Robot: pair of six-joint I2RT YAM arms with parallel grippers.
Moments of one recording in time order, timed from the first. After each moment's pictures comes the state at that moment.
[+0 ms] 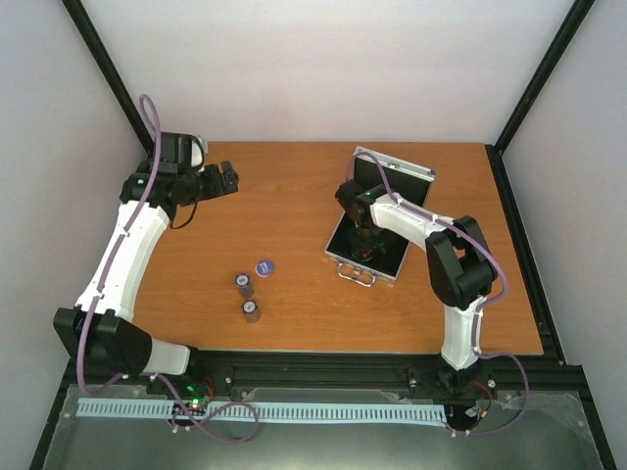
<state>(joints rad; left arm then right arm) -0.14 1.37 1.46 -0.87 0.11 -0.39 0.57 1.95 1.46 -0.99 0.23 0.24</state>
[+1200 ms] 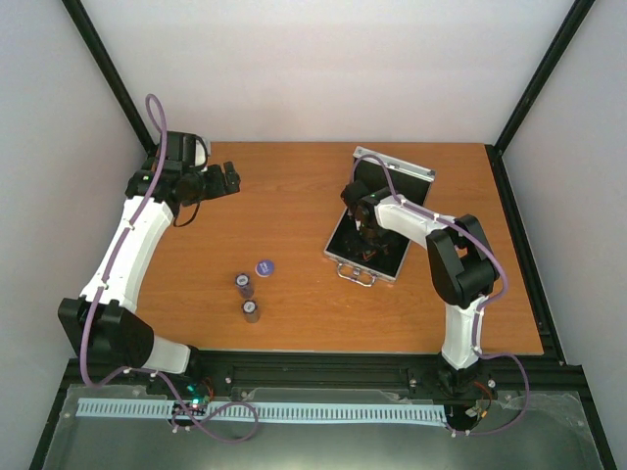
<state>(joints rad) -0.14 1.42 1.46 -0.86 0.10 -0.39 0.53 1.96 1.41 -0.91 0.12 0.20</state>
